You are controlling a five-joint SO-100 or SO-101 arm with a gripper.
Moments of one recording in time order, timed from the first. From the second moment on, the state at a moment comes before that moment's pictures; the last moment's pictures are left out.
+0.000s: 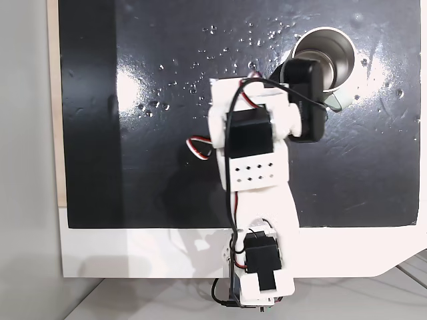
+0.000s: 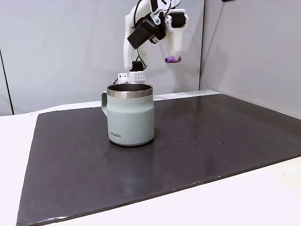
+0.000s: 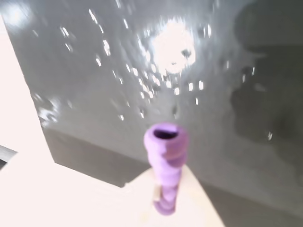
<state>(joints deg) -8.6 89.3 57.7 102.9 2.8</state>
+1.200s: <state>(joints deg) 12.0 60.8 13.4 103.5 -22.2</state>
